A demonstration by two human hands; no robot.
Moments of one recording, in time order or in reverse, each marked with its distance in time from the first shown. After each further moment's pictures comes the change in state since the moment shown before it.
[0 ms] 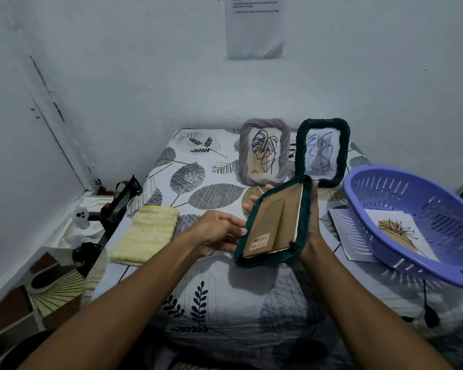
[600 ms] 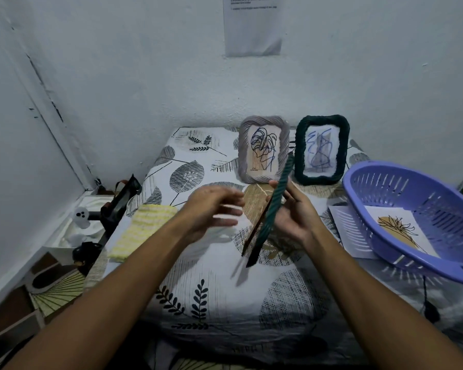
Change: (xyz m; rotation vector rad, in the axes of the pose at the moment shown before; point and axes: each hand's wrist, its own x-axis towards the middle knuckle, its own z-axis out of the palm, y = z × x) left_hand -0.013 0.028 -0.011 -0.048 0.006 0.241; right_hand 0.018 -0.017 0.003 -0.070 0.340 0.014
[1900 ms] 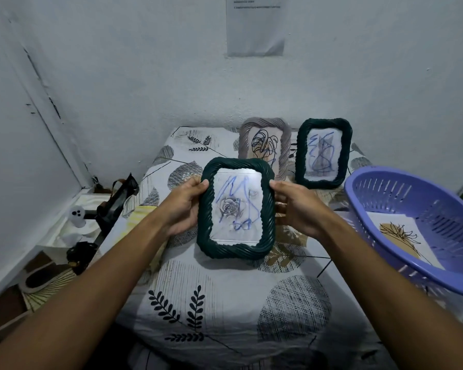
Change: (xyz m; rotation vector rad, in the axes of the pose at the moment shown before) left_hand 0.031 -0.011 -0.043 -0.469 -0.100 0.069; right_hand -0.004 -0.024 0.016 -0.767 -0.038 -0.038
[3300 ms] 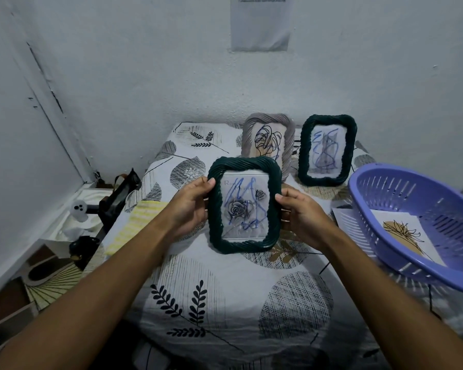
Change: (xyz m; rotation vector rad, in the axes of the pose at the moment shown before) left_hand 0.004 -0.018 -0.012 0.144 -0.020 0.046; right_hand -0.004 0.029 -0.008 0.025 -0.044 -0.104
